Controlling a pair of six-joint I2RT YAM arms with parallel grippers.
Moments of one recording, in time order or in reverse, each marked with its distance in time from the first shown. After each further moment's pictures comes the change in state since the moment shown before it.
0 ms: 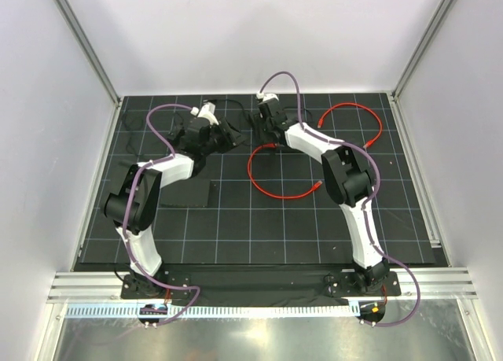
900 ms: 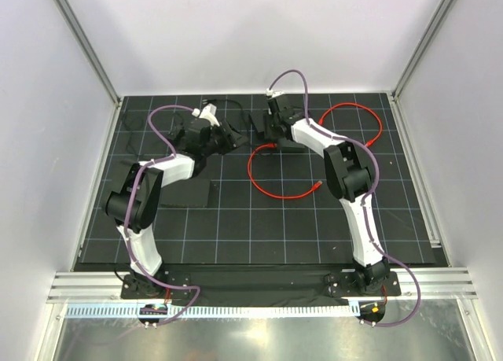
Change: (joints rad) left arm 0.000 0.017 0.000 0.001 0.019 -0.002; right arm -0.070 0.053 0.065 -0.035 -0.058 0.006
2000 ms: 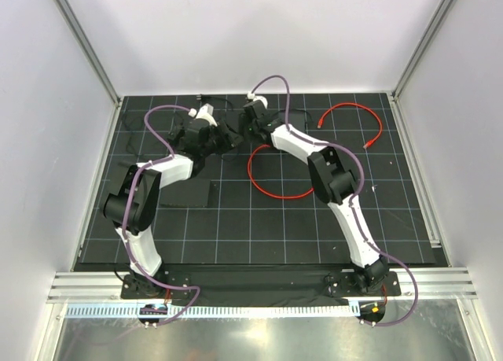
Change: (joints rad) left arm 0.006 -0.024 -0.011 -0.028 -0.069 0.029; right arm 0.133 0.118 0.143 0.040 -0.027 0.245
